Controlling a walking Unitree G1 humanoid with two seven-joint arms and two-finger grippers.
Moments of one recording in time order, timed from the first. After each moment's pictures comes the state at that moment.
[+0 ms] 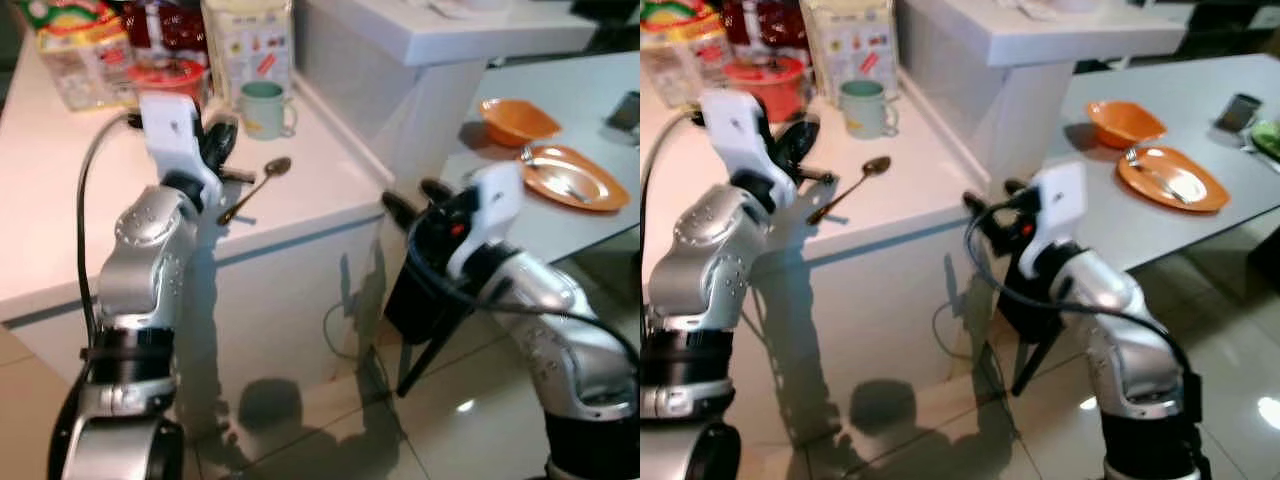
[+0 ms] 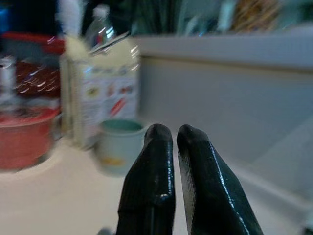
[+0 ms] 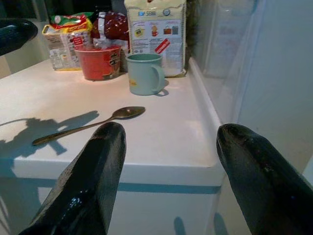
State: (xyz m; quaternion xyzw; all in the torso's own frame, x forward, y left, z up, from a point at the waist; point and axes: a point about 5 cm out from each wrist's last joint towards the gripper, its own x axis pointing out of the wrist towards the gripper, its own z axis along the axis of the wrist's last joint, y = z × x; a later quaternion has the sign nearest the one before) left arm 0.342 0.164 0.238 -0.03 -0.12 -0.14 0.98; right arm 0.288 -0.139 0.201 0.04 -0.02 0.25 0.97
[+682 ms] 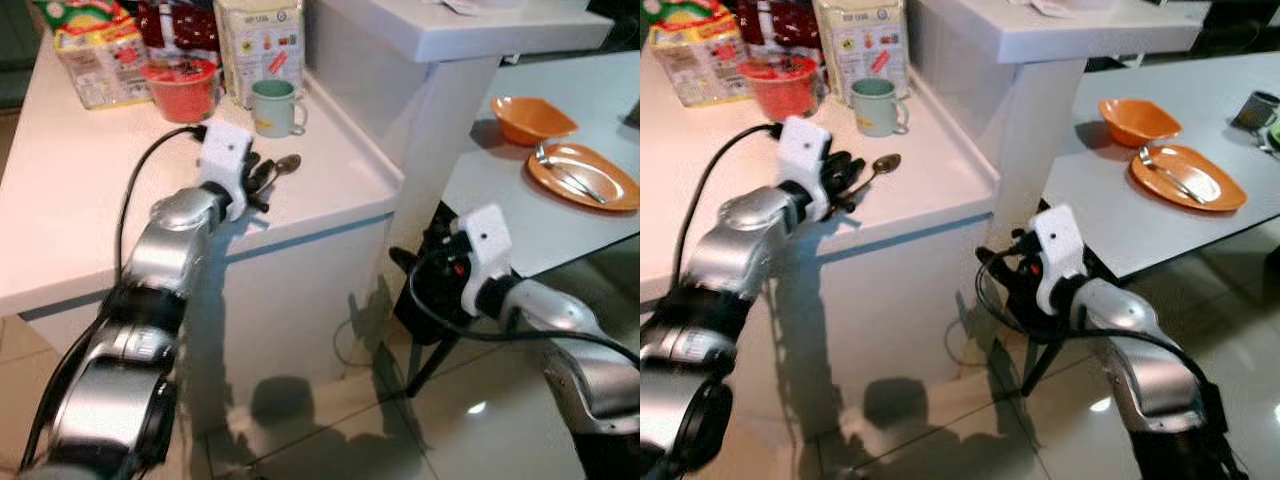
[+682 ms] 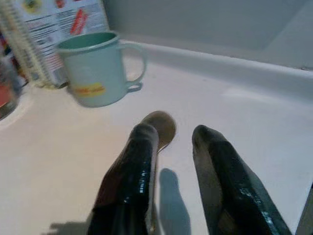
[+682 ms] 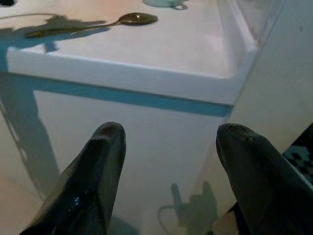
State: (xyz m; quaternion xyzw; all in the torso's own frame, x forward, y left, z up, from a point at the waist) left arm 0.390 0.150 0.194 0.10 0.04 -0.21 0.97; right arm 0.277 -0.163 0.157 -0.05 0.10 0.28 0.95
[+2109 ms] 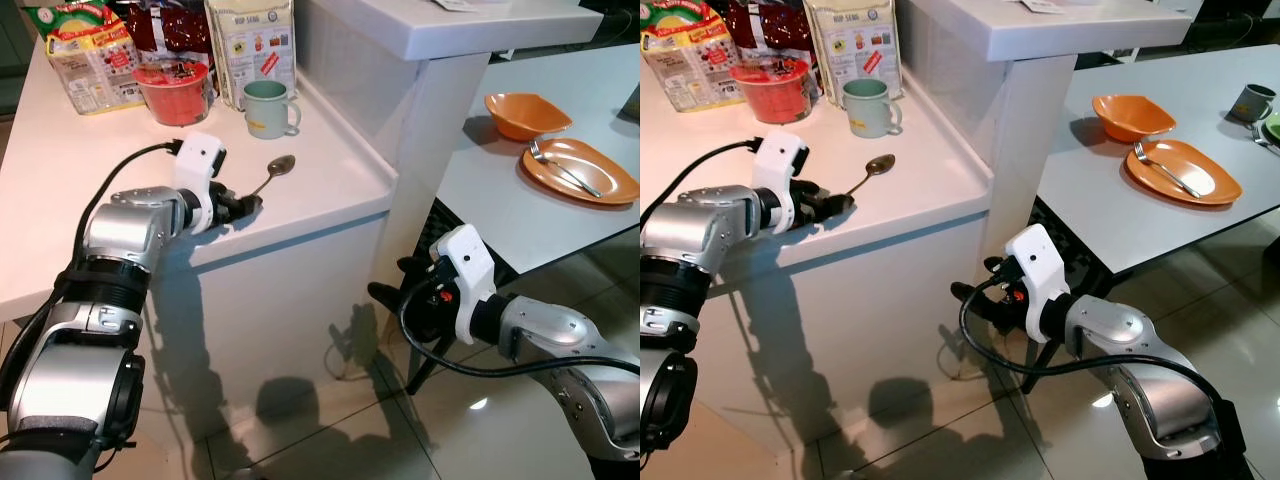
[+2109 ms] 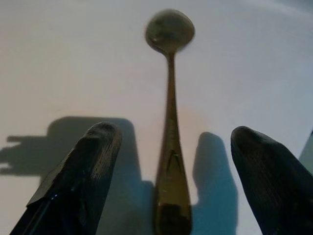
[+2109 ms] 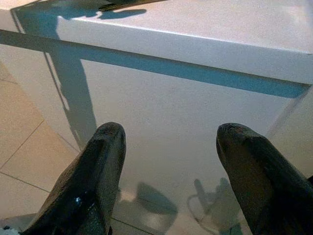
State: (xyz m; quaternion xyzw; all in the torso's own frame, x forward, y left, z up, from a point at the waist) left arm 0.379 0.197 0.185 0.06 0.23 -0.22 0.95; right arm 0.251 -0.140 0.161 -0.05 0.15 0.38 0.91
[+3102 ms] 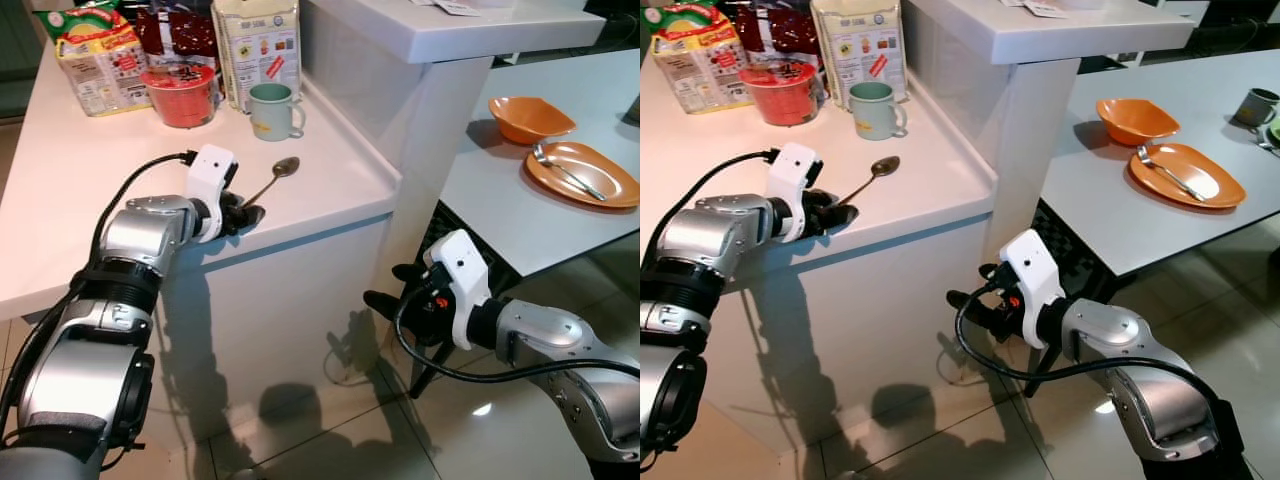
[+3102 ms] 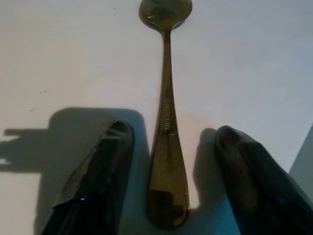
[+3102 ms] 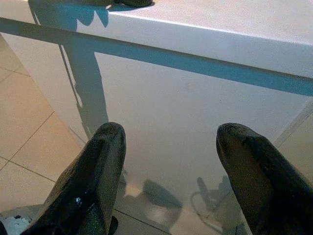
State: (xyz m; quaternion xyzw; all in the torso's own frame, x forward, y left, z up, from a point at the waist) left arm 0.383 0.189 0.170 0.08 0.25 -0.22 0.94; right arm 0.249 -0.138 0.157 -0.05 0.17 0.39 0.90
